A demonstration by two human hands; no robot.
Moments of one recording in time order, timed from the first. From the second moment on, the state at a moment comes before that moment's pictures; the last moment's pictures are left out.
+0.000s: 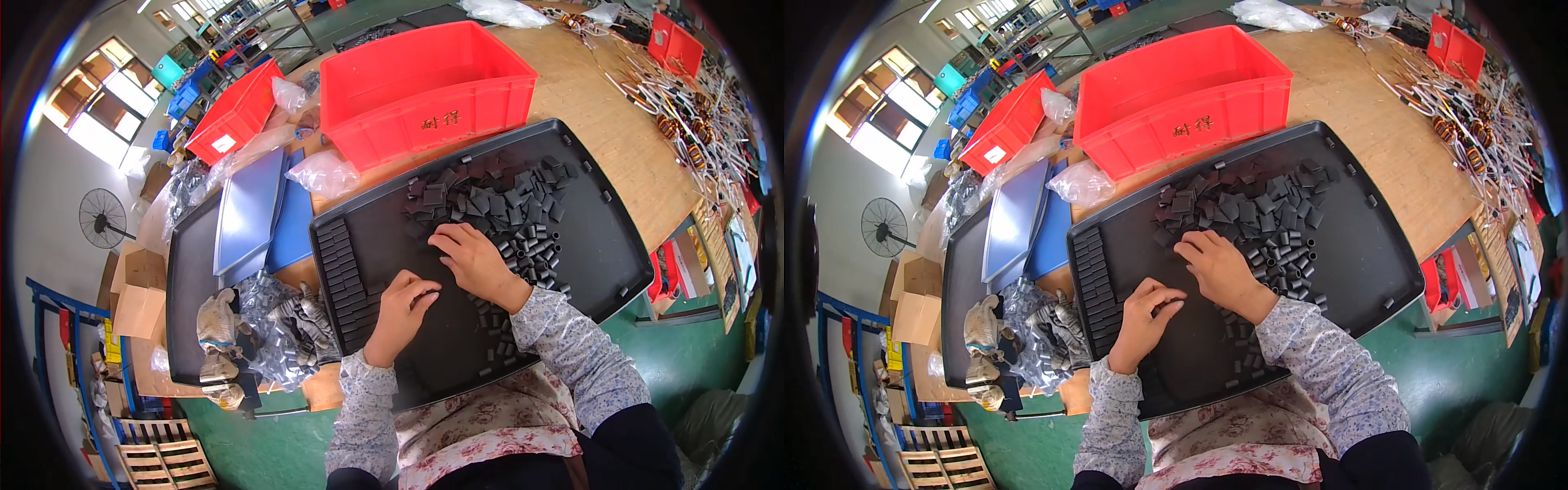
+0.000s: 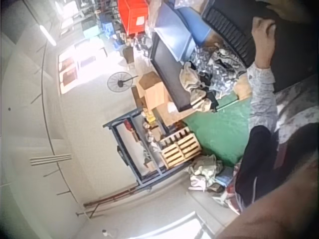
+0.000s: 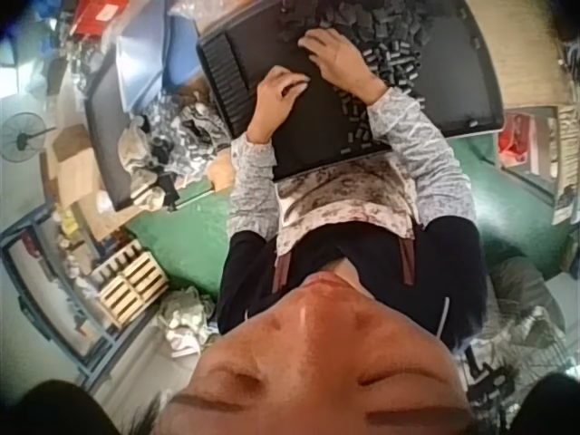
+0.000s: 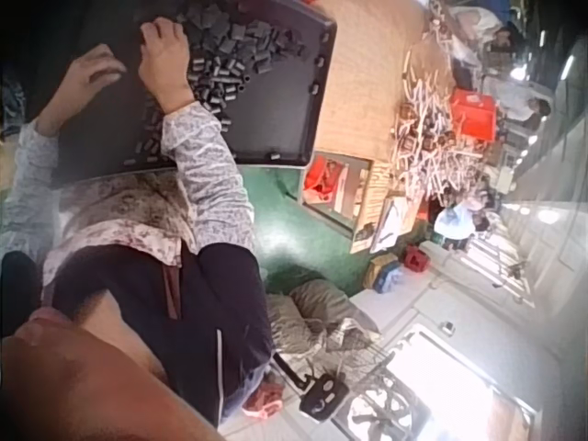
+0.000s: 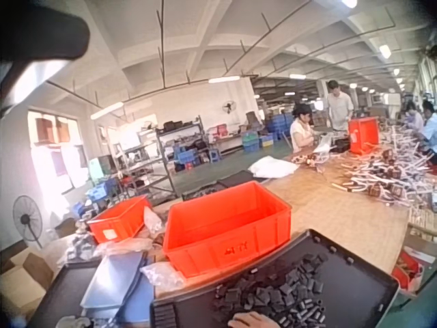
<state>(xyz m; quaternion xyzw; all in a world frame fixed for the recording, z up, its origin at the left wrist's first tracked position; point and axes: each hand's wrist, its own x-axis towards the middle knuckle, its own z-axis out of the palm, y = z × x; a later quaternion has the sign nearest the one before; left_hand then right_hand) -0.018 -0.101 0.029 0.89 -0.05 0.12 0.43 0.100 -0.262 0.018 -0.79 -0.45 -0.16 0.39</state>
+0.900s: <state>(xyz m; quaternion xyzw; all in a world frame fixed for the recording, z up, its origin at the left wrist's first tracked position) -0.022 -0.082 0.020 0.70 0.05 -0.01 0.71 0.086 -0.262 0.030 -0.55 -0.28 0.29 0.73</state>
